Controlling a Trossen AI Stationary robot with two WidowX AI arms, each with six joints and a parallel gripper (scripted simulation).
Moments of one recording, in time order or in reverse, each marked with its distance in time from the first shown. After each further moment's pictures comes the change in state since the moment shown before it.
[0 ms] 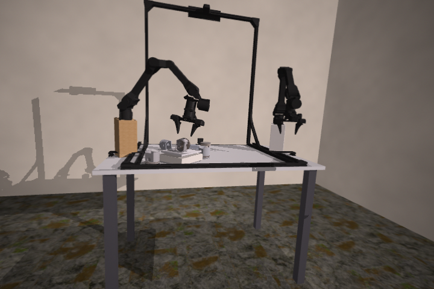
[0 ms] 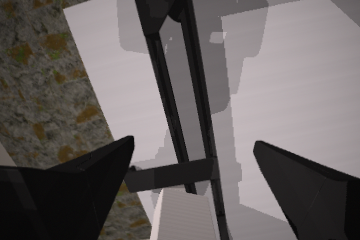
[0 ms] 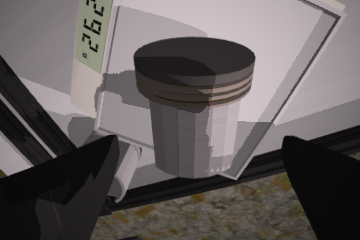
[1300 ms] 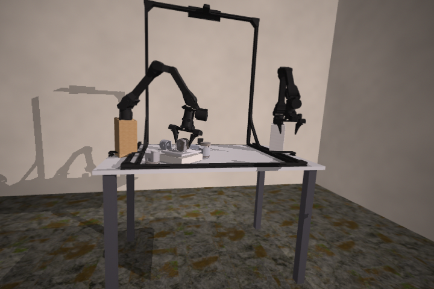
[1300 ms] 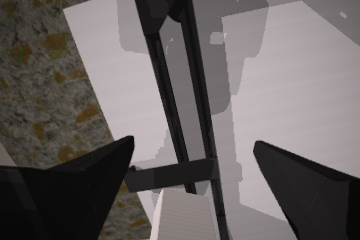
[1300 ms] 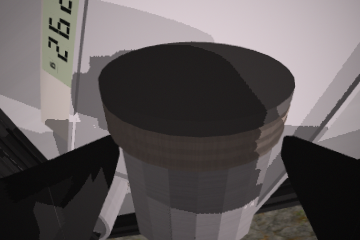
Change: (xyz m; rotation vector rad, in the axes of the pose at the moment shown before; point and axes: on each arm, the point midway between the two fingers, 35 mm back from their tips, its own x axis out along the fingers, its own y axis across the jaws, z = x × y) left arm 0.000 0.000 0.000 0.000 0.000 0.000; right arm 0.056 -0.001 0.000 0.001 0.001 -0.002
